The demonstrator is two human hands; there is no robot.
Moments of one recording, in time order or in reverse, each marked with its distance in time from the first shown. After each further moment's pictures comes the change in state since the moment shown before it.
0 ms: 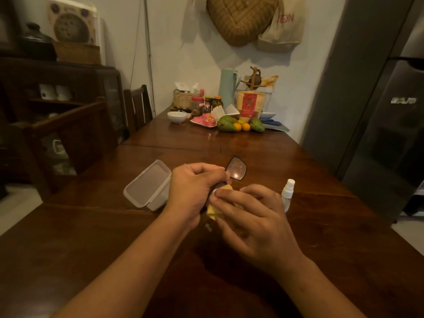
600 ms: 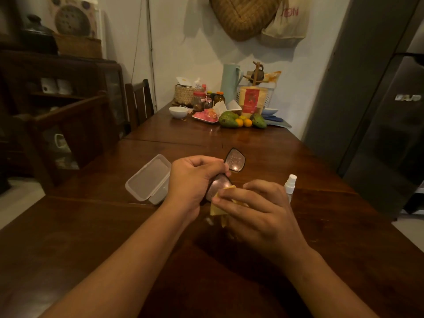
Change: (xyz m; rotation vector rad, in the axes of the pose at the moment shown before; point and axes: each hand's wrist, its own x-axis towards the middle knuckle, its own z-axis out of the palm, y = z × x) left_hand 0.001 0.002 -0.002 0.032 0.039 0.049; right_hand -0.003 0.015 0.000 -0.044 0.026 -0.148
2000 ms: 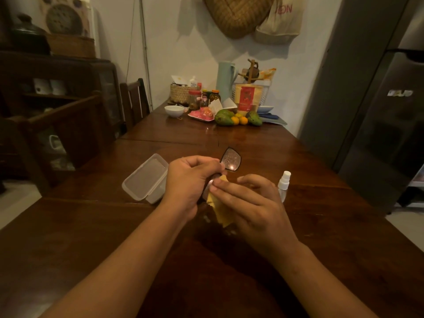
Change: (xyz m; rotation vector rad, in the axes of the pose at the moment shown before) left_hand -0.003 -0.001 0.000 -0.041 -0.016 -0.064; right_hand 0.003 -0.007 0.003 0.008 -0.013 0.115
